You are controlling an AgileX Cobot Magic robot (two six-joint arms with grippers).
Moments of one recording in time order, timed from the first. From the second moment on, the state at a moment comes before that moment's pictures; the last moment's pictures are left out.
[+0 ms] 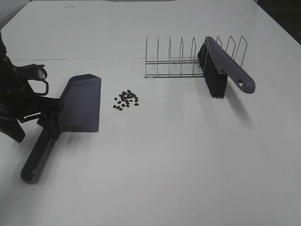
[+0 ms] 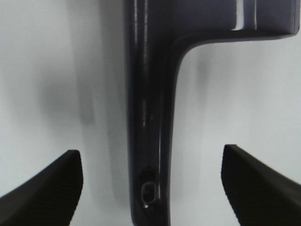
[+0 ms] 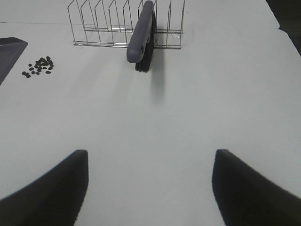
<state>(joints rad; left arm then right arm) -0.18 1.95 -1.17 -0.21 0.90 -0.01 0.02 0.00 -0.50 0.08 1.06 -0.04</state>
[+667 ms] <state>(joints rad) -0.21 2.07 -1.18 -0.16 0.82 -0.08 0.02 0.00 -0.50 0.08 1.06 -0.04</state>
